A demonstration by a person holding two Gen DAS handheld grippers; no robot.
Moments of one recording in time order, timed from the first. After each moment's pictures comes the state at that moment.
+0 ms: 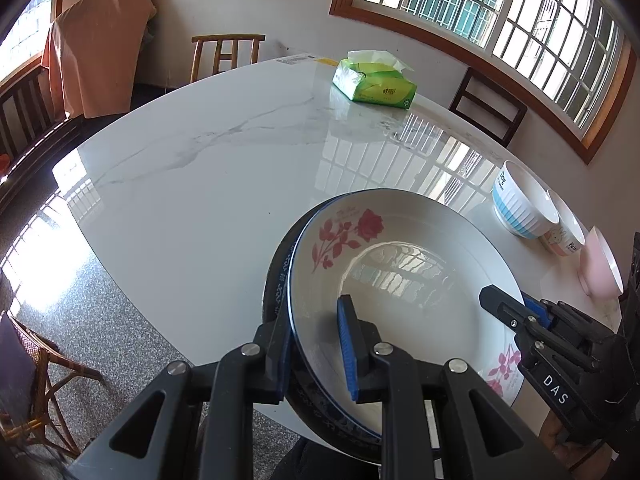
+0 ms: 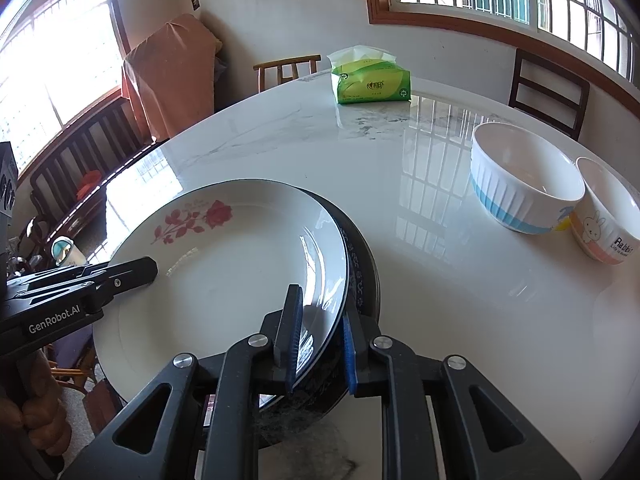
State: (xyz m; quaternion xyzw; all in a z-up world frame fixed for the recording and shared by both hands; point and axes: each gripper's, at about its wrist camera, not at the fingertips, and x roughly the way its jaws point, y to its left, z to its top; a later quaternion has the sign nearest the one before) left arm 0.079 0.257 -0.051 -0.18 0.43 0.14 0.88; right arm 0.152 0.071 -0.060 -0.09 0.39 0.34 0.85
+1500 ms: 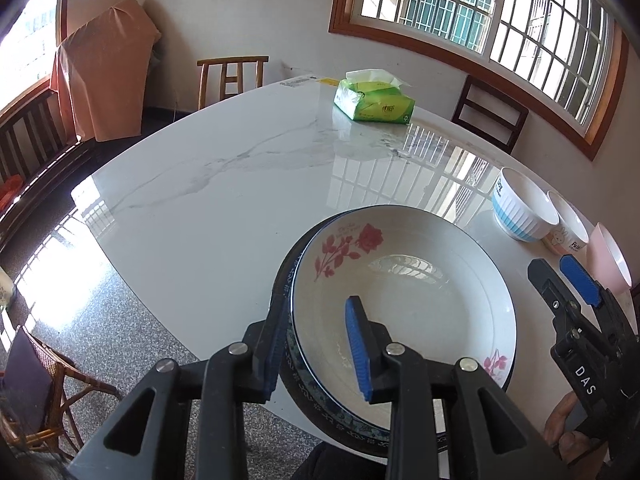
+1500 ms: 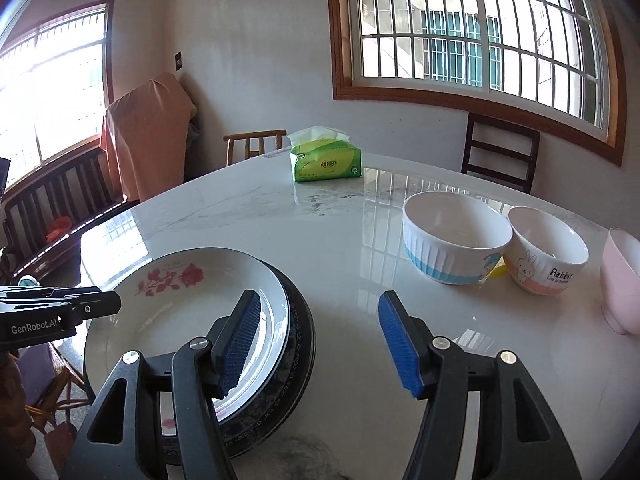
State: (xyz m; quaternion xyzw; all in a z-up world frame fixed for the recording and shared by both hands) left arm 0.069 0.244 -0.034 -0.14 0.40 0.16 0.89; right arm 0.140 0.038 -0.042 -0.06 0.25 0.28 0.93
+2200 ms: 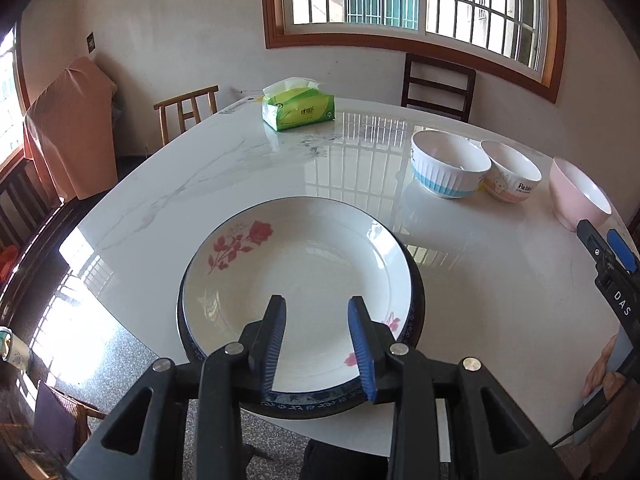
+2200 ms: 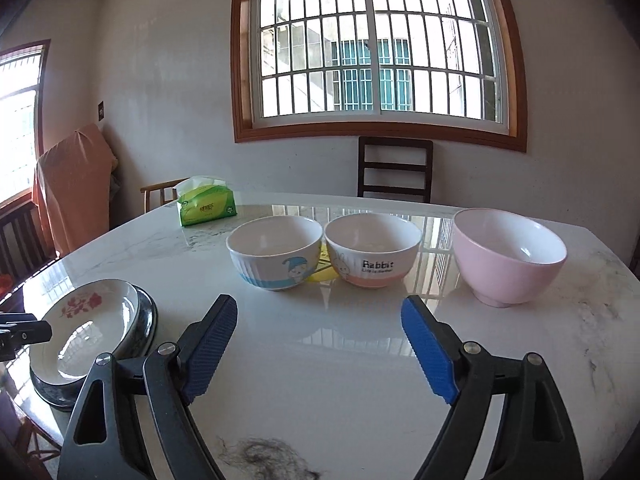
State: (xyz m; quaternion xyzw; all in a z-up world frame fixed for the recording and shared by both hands) left arm 0.070 0.137 -0.016 -0.04 0.40 0.11 0.91; right arm 0.137 -0.098 -0.033 -0.01 0.19 0.13 0.97
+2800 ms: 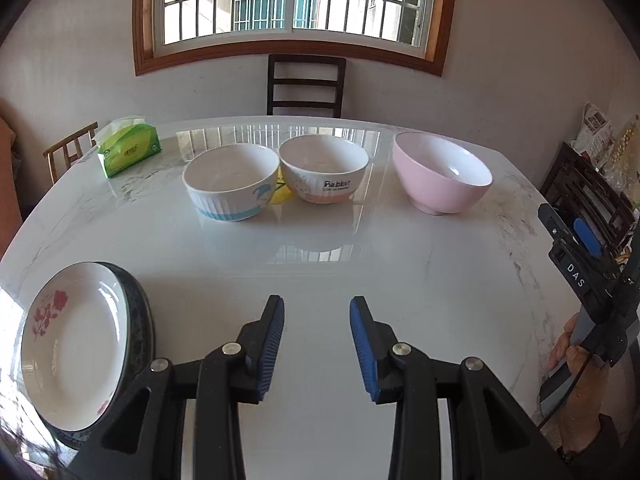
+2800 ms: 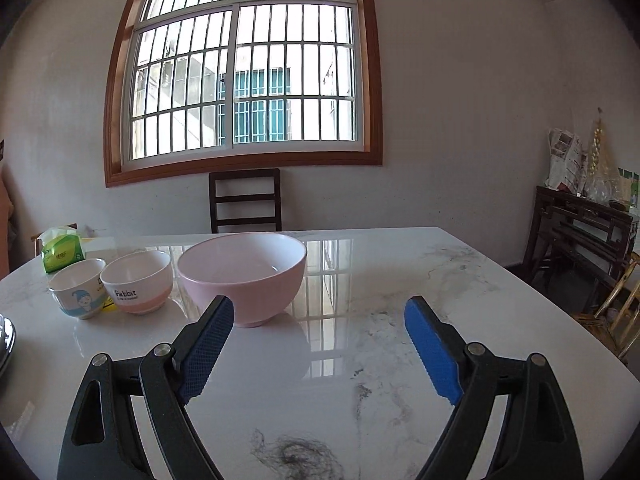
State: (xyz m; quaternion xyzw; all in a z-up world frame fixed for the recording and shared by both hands) left arm 0.134 -0.030 -0.006 -0.02 0.40 -0.09 0.91; right arm 0.130 -0.289 -0.027 0.02 0.14 -0.08 0.99
